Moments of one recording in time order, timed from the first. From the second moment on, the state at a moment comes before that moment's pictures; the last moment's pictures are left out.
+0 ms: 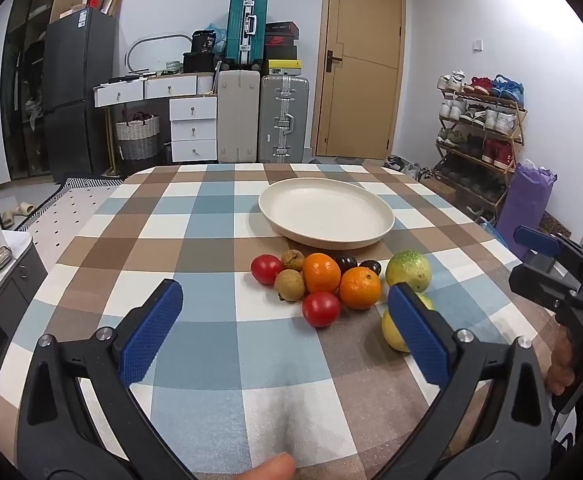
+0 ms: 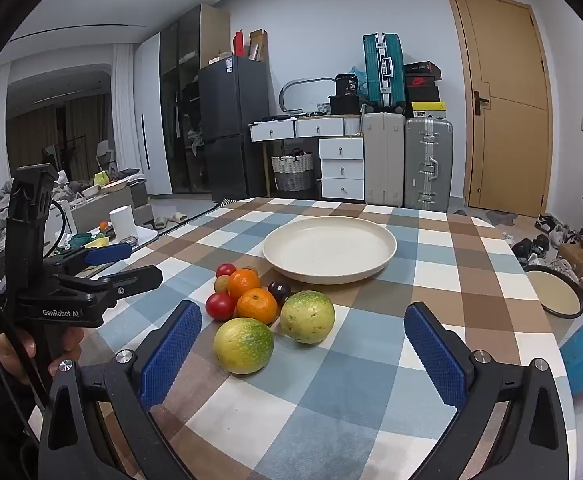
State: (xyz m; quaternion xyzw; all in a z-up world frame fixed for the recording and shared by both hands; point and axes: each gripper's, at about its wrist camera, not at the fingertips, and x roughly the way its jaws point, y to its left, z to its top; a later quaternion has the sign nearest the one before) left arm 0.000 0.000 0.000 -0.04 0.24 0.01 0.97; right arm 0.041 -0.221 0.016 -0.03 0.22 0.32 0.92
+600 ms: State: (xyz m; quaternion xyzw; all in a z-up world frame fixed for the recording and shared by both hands) left arm 0.002 0.001 -0.001 -0.04 0.24 0.01 0.97; right arm 0.042 -0.221 0.018 -0.03 0.23 0.32 0.92
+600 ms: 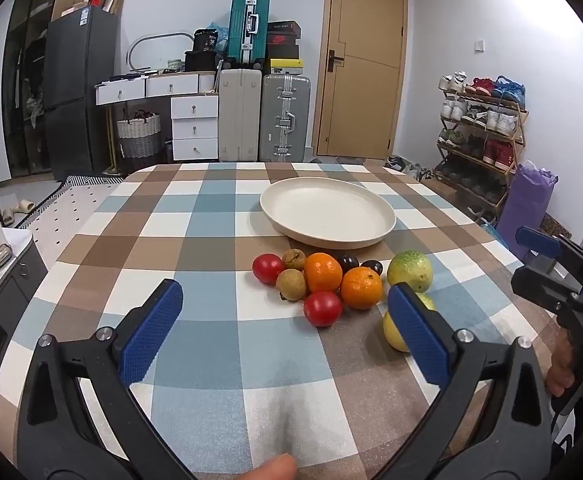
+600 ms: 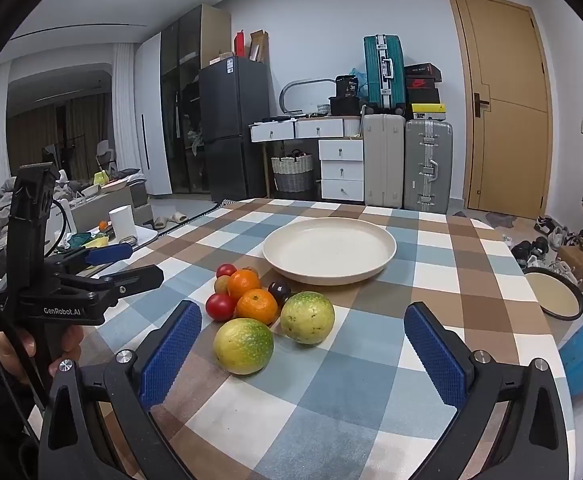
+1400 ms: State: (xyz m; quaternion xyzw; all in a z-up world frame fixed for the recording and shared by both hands) left arm -0.001 0.000 -0.003 -0.04 0.24 0.01 0.97; right arm 0.039 -0.223 0.018 -0.03 0.23 0.32 0.92
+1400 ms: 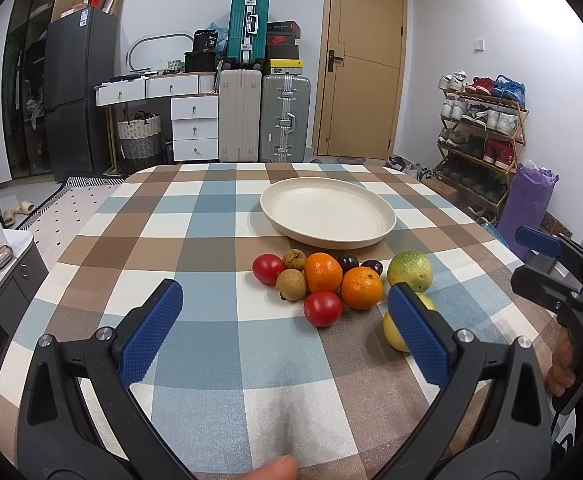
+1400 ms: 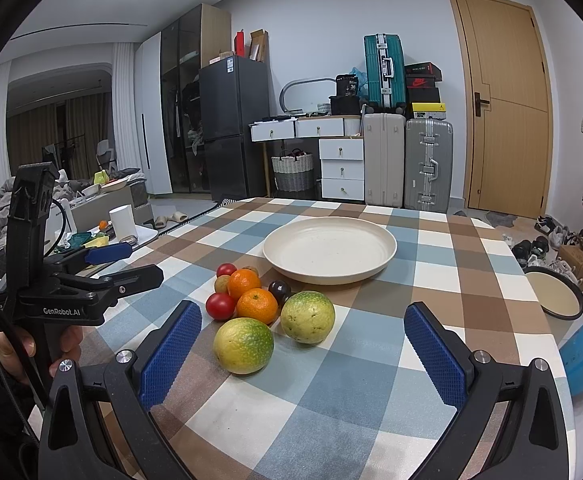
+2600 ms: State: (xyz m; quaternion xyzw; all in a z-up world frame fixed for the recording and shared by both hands) left arm -0.001 -0.001 0.001 -0.03 0.24 0.01 0.97; right arm 0.040 -0.217 0.014 -0.04 0.23 0.32 0.92
